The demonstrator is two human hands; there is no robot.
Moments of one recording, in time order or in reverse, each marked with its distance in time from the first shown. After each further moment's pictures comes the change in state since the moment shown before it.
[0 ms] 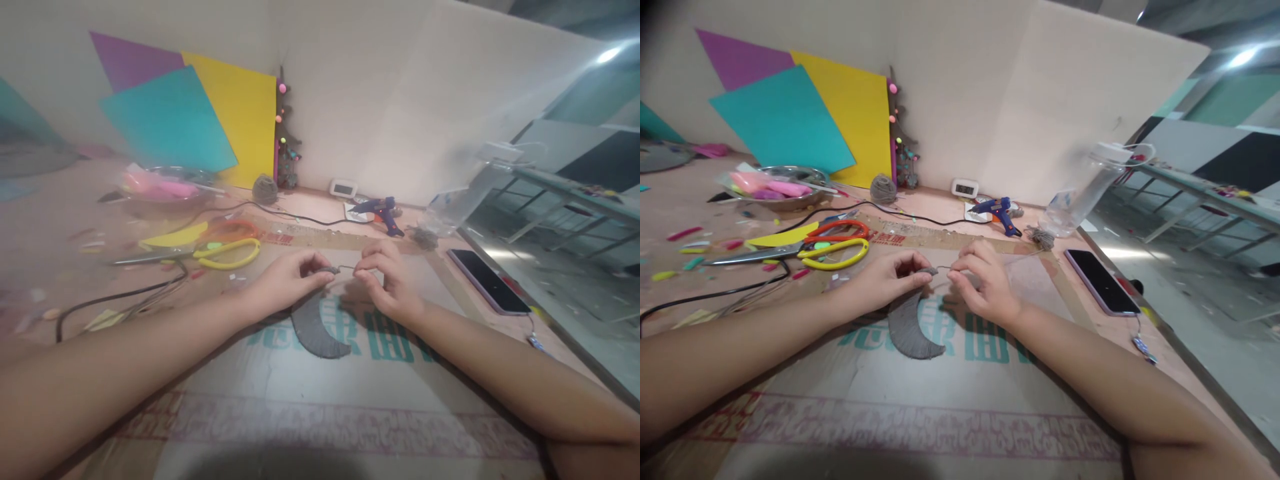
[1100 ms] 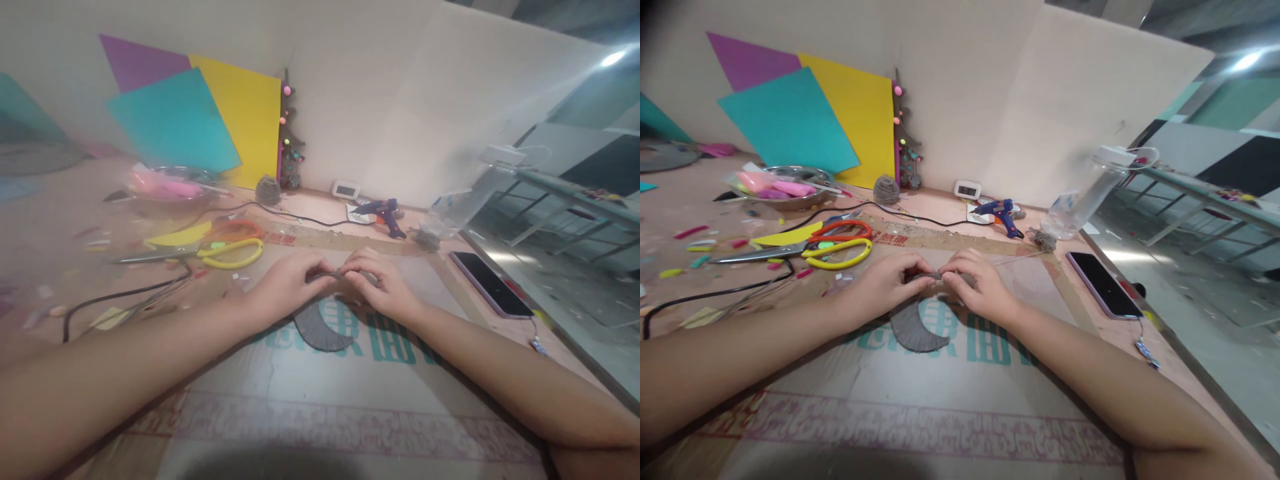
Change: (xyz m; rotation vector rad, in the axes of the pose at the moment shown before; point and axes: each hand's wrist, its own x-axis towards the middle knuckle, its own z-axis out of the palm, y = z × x) left_hand -0.007 0.004 -0.001 0.290 0.064 0.174; right_hand 0.003 0.003 0.007 0.145 -0.199 0.120
